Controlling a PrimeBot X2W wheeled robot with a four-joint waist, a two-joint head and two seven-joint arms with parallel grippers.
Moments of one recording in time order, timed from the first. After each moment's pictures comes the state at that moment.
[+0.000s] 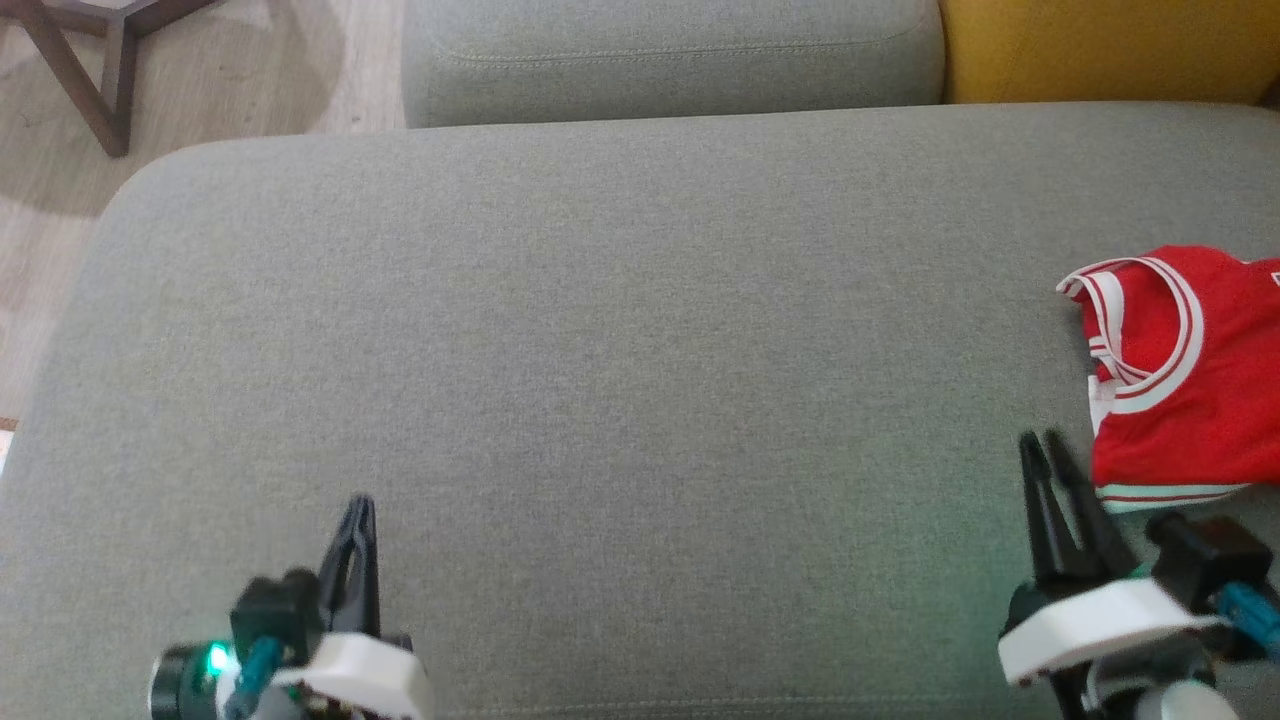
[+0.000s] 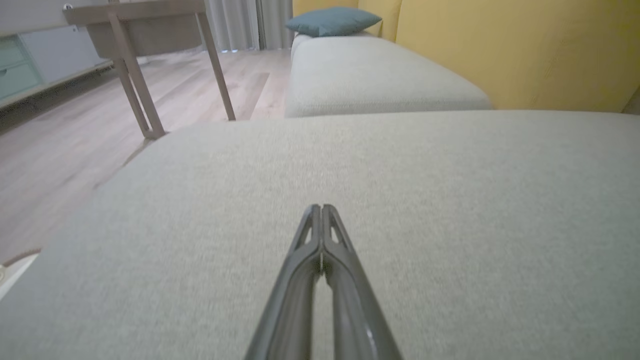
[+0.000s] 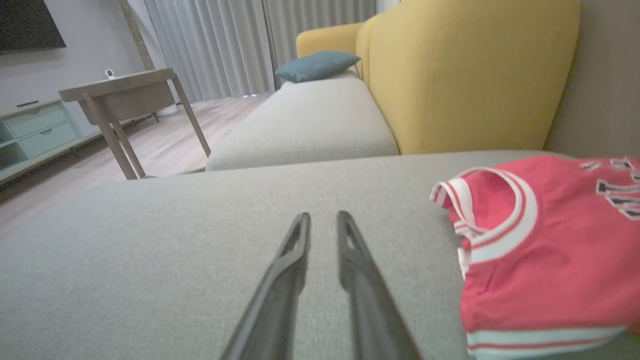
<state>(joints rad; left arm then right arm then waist) 0.05 0.18 -0.28 0.19 -0.20 0.17 -0.26 0.10 -0.05 -0.01 -0.02 0.16 0.12 -0.02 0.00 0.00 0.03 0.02</state>
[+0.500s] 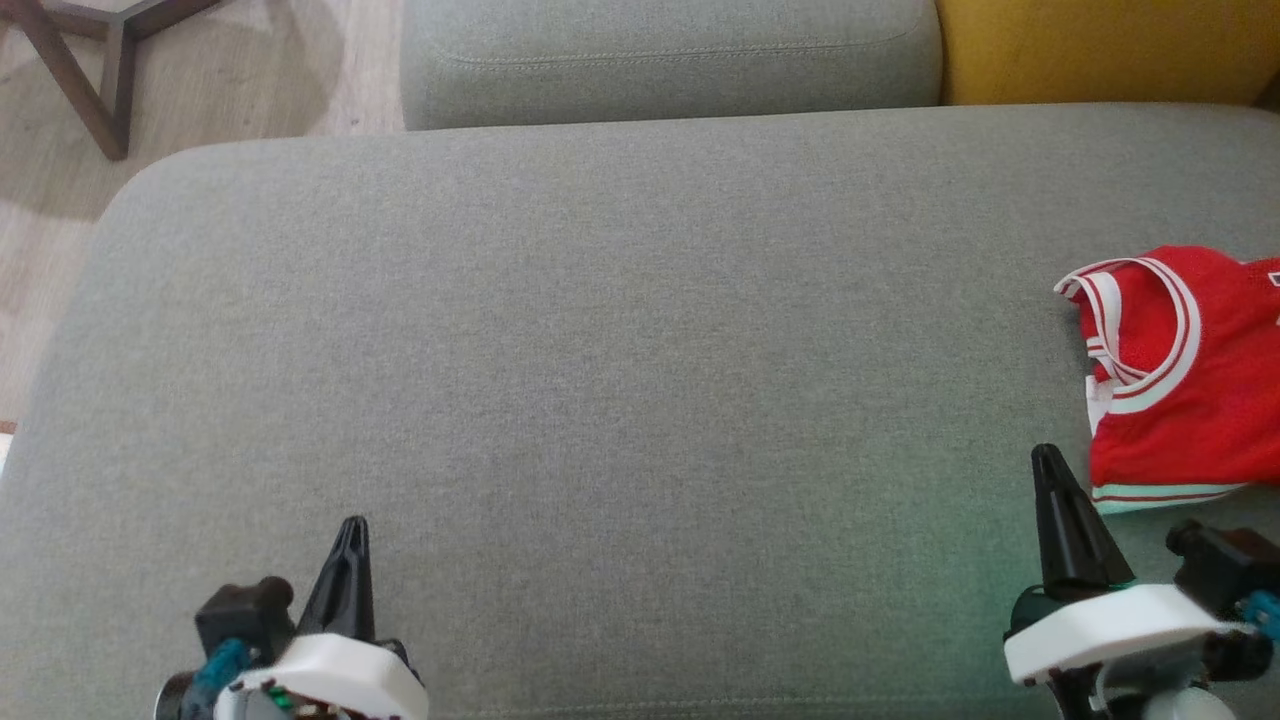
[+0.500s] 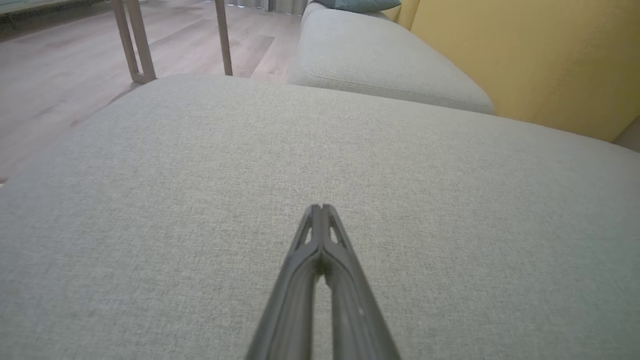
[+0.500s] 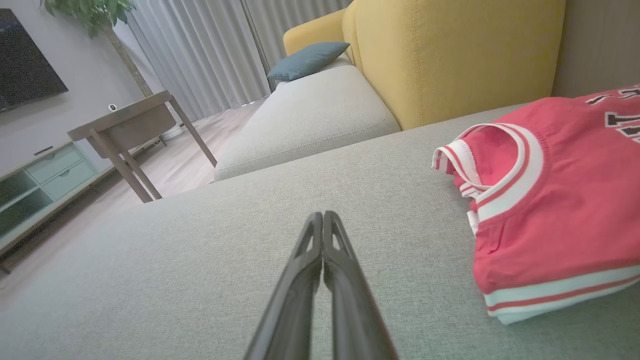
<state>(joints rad) 0.08 0.16 -0.27 0.22 -0.36 0.15 -0.22 0.12 -0.05 -0.01 0.03 0.32 0.12 -0.01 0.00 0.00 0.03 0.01</state>
